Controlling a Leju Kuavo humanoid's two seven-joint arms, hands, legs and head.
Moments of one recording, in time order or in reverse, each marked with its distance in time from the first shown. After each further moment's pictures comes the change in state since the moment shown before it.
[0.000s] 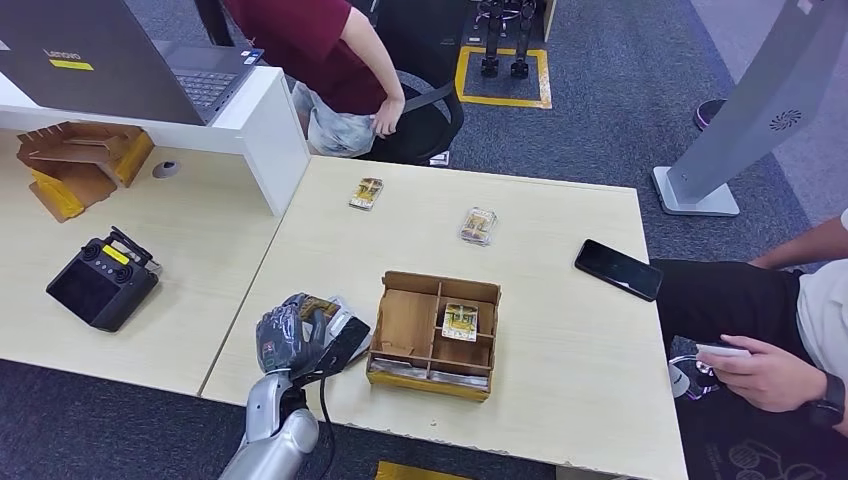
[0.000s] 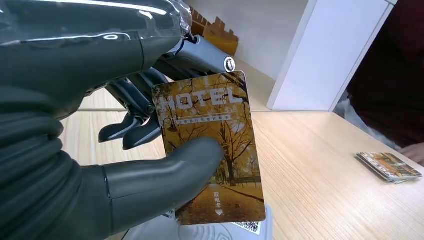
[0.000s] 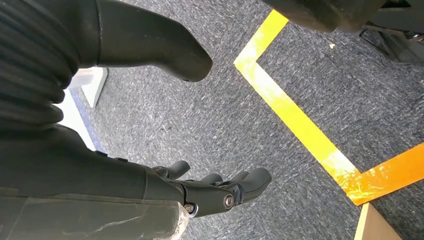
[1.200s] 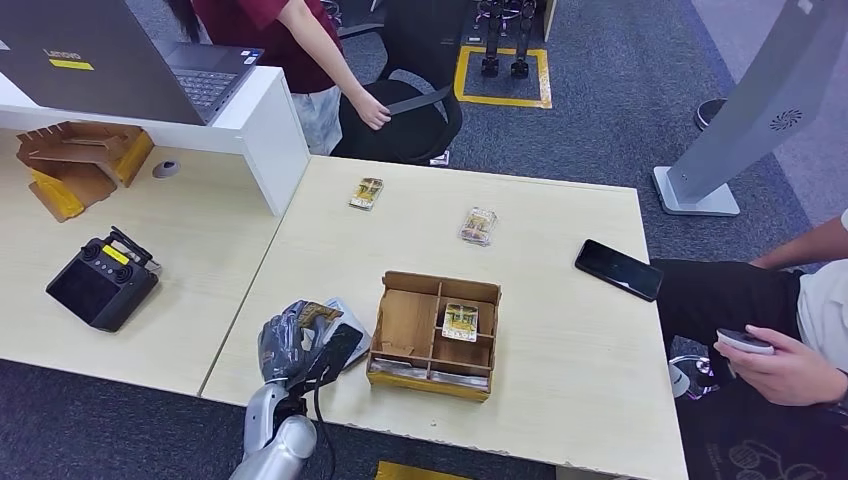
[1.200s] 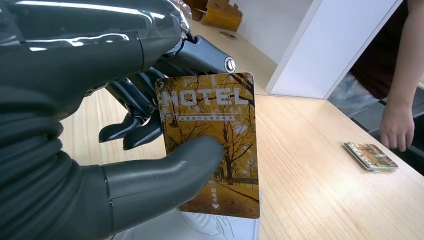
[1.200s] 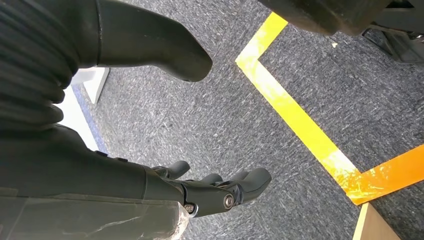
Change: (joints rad) left arm 0.053 -0.026 0.031 -0.075 0.150 -0.071 -0.135; right arm 0.001 0.000 0.022 0.000 -0.001 -0.002 0.010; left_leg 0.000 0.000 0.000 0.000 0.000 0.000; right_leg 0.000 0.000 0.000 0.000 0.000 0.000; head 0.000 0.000
